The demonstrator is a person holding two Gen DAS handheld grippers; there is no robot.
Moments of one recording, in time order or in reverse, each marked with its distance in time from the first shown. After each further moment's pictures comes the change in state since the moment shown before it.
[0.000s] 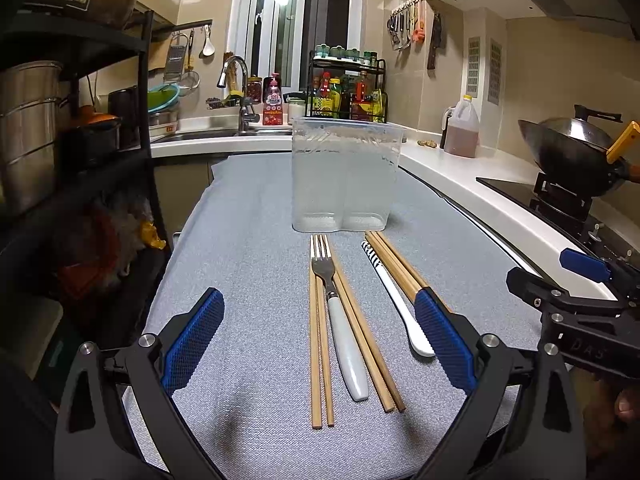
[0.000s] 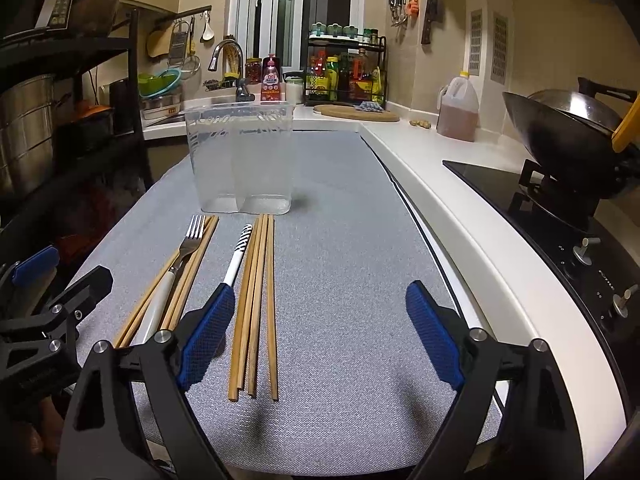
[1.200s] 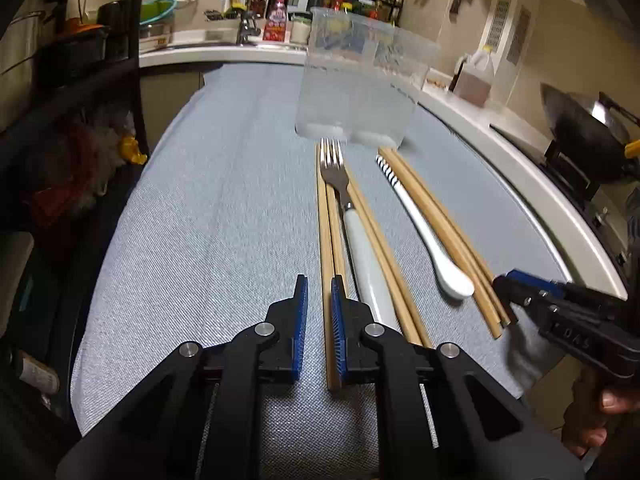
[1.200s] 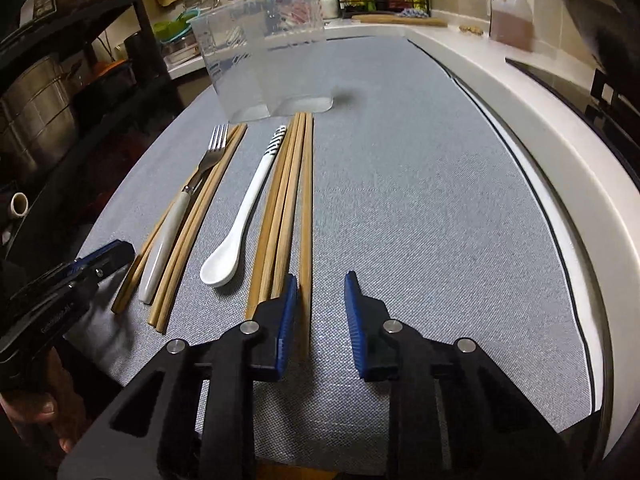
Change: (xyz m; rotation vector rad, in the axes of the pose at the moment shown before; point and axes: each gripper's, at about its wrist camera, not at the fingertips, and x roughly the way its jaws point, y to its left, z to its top) left arm 0.054 0.026 -0.039 -0.114 0.307 -0.084; right arm 0.062 0.004 -0.031 0.047 0.301 0.227
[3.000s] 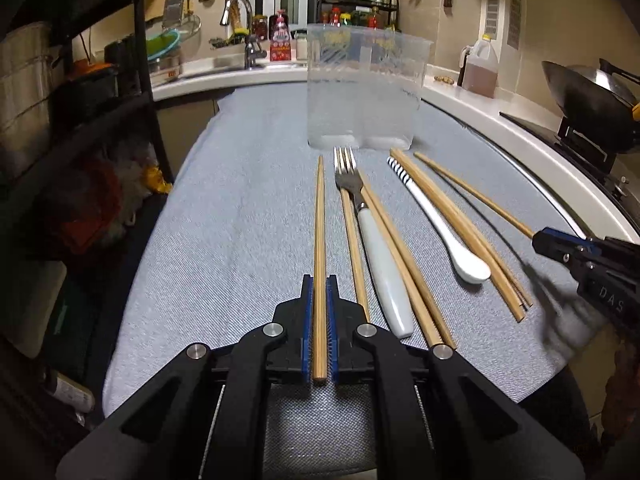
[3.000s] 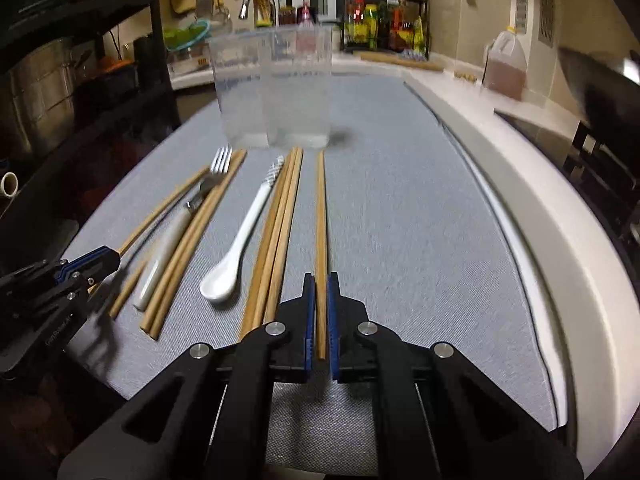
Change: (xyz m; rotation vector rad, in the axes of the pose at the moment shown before) left arm -0.025 -0.010 -0.004 0.105 -0.086 0.125; right arm -0.028 0.009 0.003 -0.089 -0.134 -0.091
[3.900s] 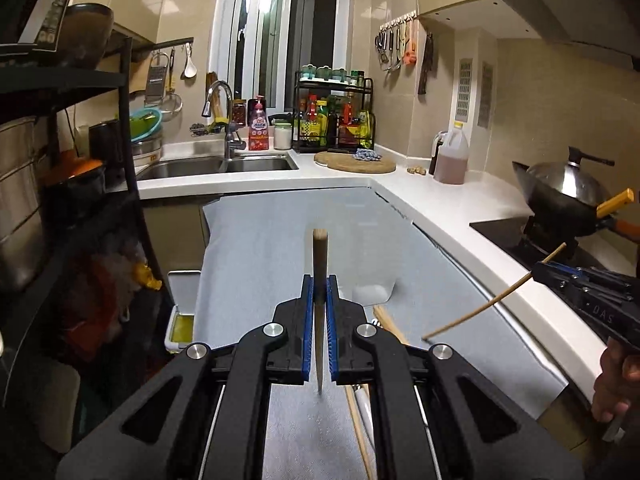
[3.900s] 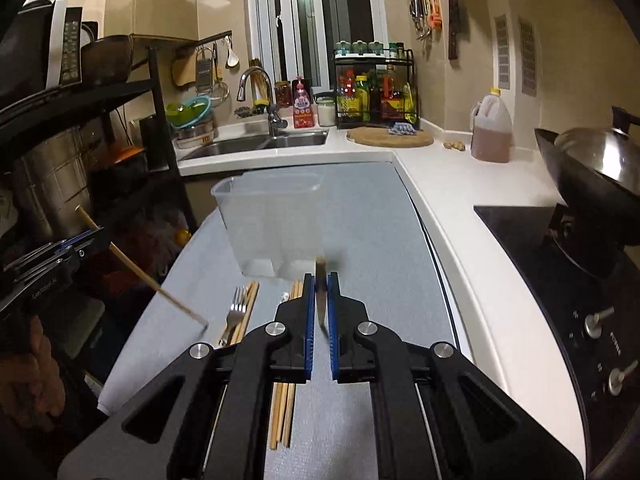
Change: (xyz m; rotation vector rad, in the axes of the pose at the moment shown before) left arm -0.065 0.032 0.141 0.024 -0.227 -0.122; right arm -0.076 -0.023 0.109 0.059 -0.188 0.053
